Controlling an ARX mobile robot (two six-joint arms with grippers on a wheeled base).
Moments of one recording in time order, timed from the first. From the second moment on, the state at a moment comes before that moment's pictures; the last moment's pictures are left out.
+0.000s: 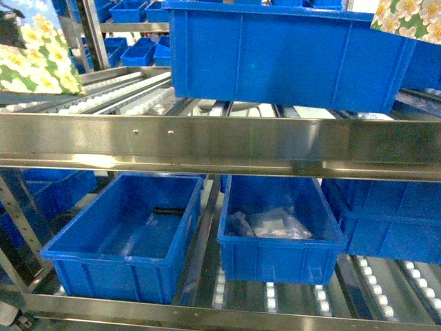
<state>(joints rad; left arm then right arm) -0.34 0.96 0.82 -0.02 -0.37 -0.04 0.05 1.24 1.01 0.10 -0.30 -0.05</state>
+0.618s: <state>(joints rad) -0.34 0.96 0.82 -0.02 -0.37 -0.04 0.05 1.24 1.01 0.10 -0.30 -0.05</state>
